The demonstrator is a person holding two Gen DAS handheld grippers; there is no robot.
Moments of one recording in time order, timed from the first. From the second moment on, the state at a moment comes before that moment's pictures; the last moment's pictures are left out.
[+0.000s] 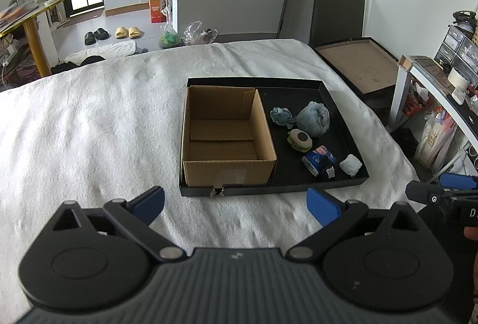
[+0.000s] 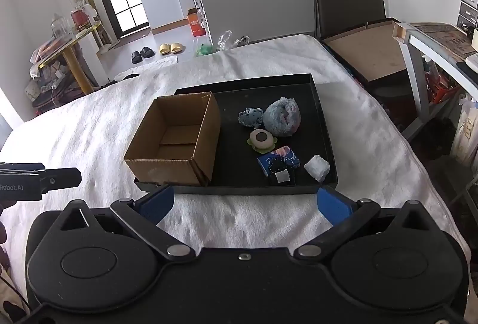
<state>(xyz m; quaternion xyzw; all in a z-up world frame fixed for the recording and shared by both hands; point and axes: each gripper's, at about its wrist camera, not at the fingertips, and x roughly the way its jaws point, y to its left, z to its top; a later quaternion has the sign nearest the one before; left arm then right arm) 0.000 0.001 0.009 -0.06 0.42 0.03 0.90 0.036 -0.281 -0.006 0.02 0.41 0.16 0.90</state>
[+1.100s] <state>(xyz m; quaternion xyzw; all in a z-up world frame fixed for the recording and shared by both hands) -0.003 0.006 0.014 -0.06 0.42 0.04 0.90 0.036 -0.280 -0.002 0.01 0.41 0.16 0.90</state>
